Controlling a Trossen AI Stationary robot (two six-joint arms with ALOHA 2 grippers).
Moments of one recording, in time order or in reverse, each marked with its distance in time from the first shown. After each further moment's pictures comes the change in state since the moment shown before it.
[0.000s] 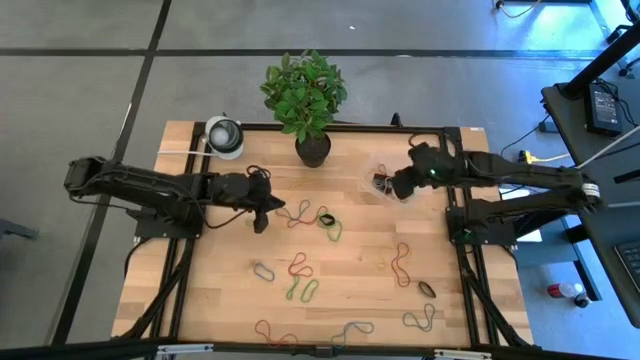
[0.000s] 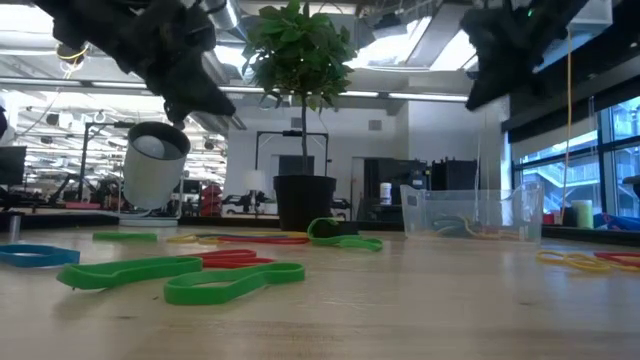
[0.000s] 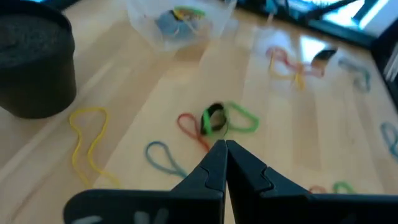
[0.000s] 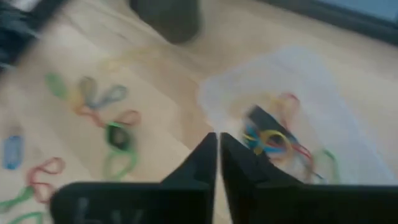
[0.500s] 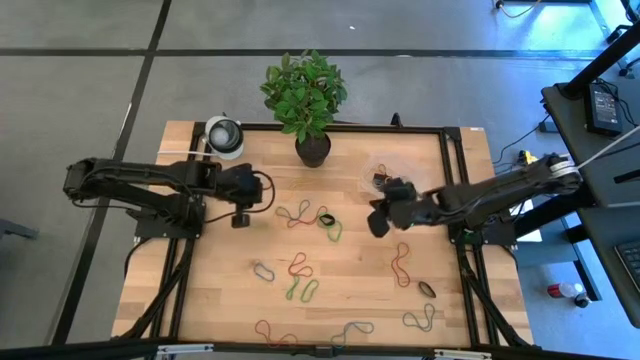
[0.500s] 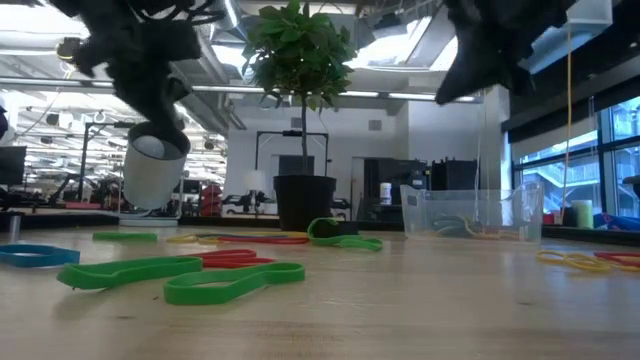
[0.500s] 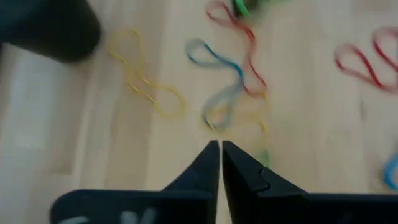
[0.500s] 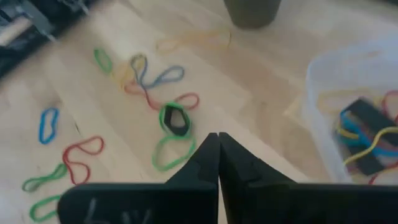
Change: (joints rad) left arm 0.083 0.000 0.203 -0.665 0.021 0.393; right arm 0.415 0.270 -0.002 0.245 0.266 0.201
